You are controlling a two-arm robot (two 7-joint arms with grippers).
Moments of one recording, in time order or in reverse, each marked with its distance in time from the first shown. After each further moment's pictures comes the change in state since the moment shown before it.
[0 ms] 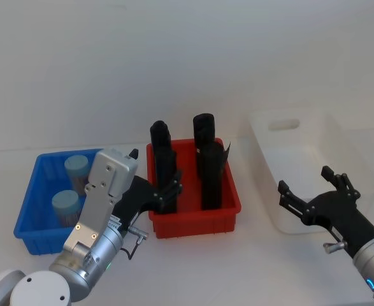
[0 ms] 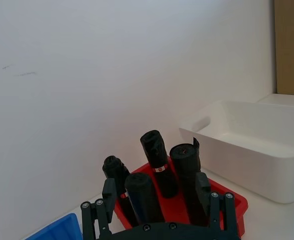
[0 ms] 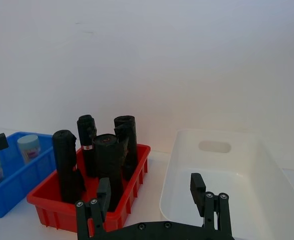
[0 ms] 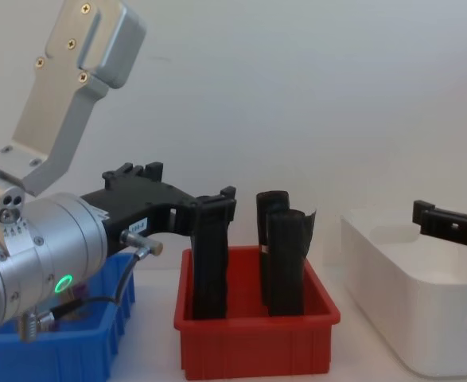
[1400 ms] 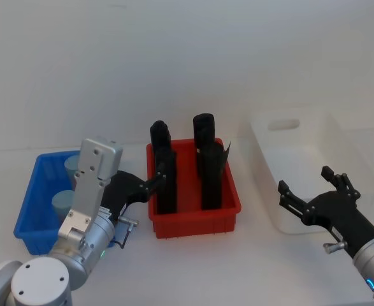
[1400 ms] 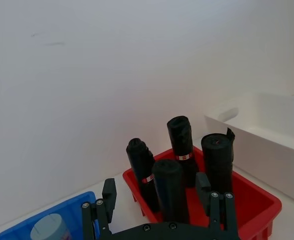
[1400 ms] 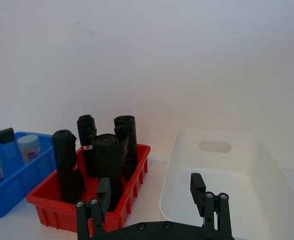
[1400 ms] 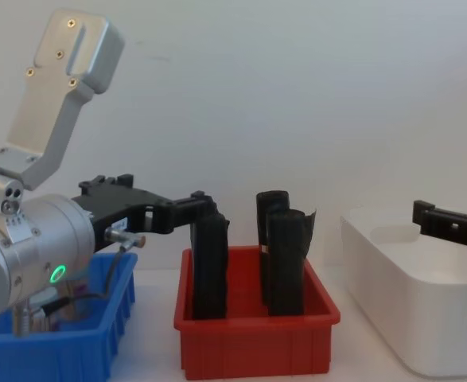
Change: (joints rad) left arm -0.034 -0.032 -0.026 0.054 -0.048 0.061 0.060; right arm 0.000 0.000 0.000 0.000 0.000 0.000 0.000
